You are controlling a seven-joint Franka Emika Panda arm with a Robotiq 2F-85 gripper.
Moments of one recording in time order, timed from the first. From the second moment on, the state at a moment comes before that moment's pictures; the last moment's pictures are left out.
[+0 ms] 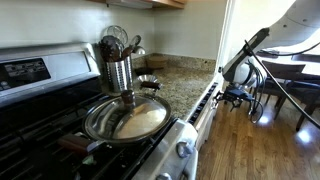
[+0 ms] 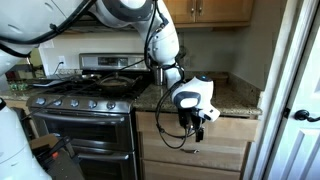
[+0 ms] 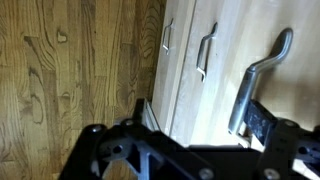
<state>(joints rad) -0.29 0.91 0.01 -1.76 0.46 2.81 0.18</state>
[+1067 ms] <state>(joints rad) -0.17 0.98 -0.18 -1.56 0.17 2.32 0.30</state>
